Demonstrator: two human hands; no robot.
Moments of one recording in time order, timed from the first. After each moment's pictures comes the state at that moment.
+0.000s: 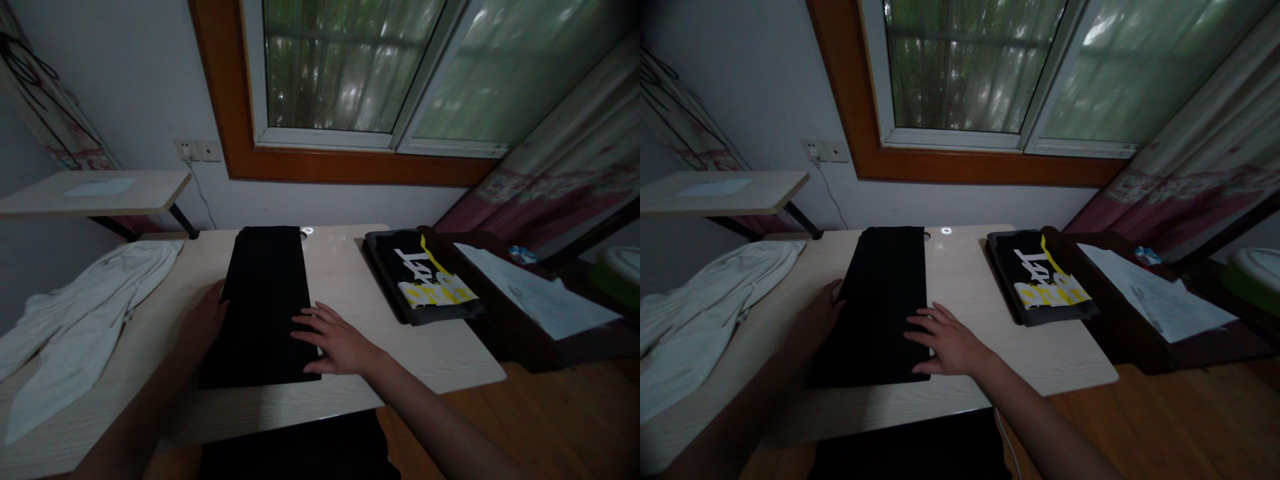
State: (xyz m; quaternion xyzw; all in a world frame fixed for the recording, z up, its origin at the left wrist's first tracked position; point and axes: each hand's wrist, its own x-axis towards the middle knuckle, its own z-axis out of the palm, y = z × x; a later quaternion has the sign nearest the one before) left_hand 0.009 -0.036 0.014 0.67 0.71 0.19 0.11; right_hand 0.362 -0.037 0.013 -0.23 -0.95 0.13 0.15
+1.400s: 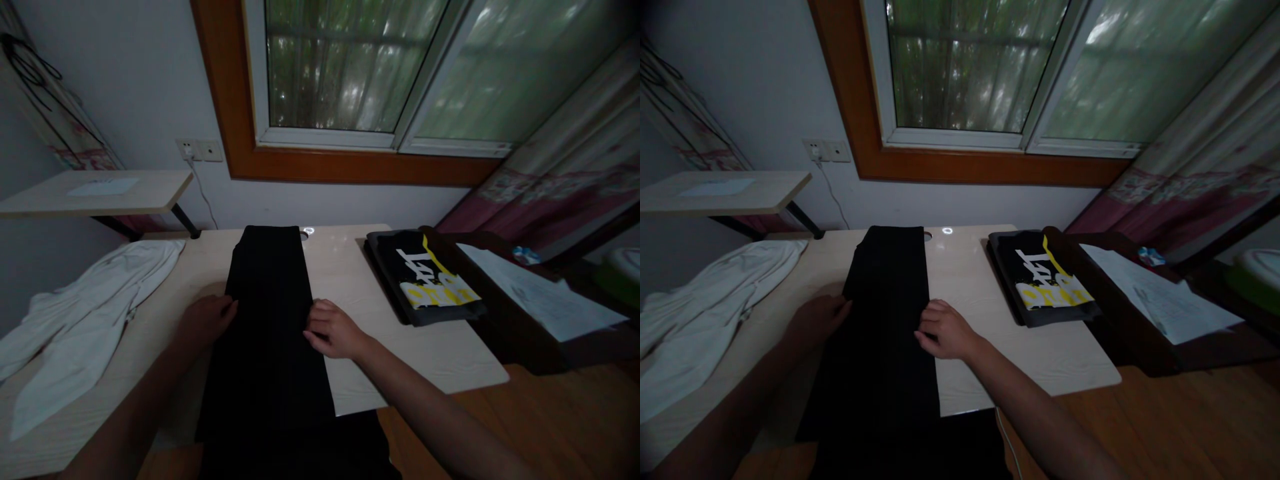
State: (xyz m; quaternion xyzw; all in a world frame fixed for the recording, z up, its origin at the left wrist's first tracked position) left_hand 0.003 -0.032 0.022 0.76 0.65 0.08 0.02; right_hand 0.349 -0.014 0.008 -0.22 -0.93 0.12 0.26
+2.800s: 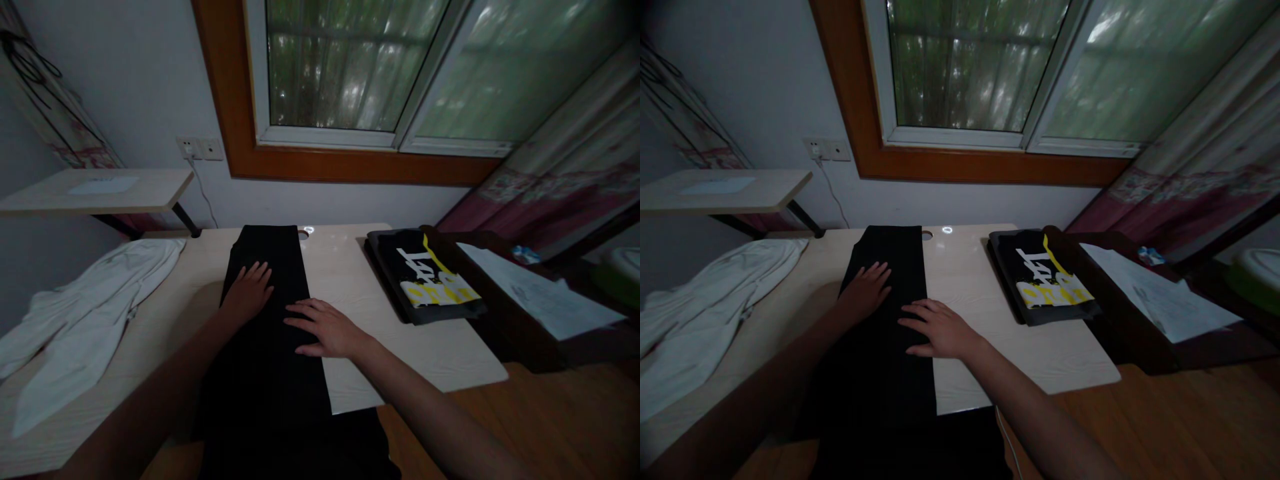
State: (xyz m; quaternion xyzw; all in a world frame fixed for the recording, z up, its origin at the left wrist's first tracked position) left_hand 0.066 0.026 0.000 0.82 0.56 0.06 -0.05; right_hand 0.340 -0.016 0.009 -0.22 -0.96 0.10 0.17
